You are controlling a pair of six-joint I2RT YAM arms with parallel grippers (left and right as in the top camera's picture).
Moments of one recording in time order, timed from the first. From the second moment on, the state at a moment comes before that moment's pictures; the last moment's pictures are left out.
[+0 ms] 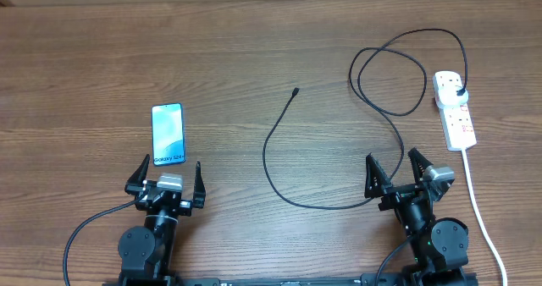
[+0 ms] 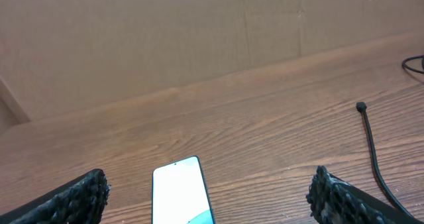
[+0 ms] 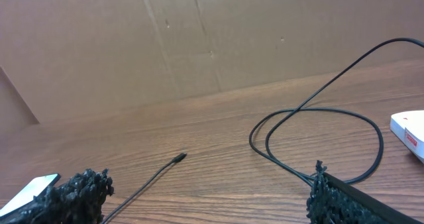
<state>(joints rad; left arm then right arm) -0.06 0.01 0.01 -0.07 0.03 0.19 0.18 0.01 0.02 -0.03 -0.04 0.28</state>
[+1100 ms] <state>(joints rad) -0.06 0.01 0.01 -0.08 0.01 0.22 0.18 0.01 0.02 -0.04 -0.04 0.28</state>
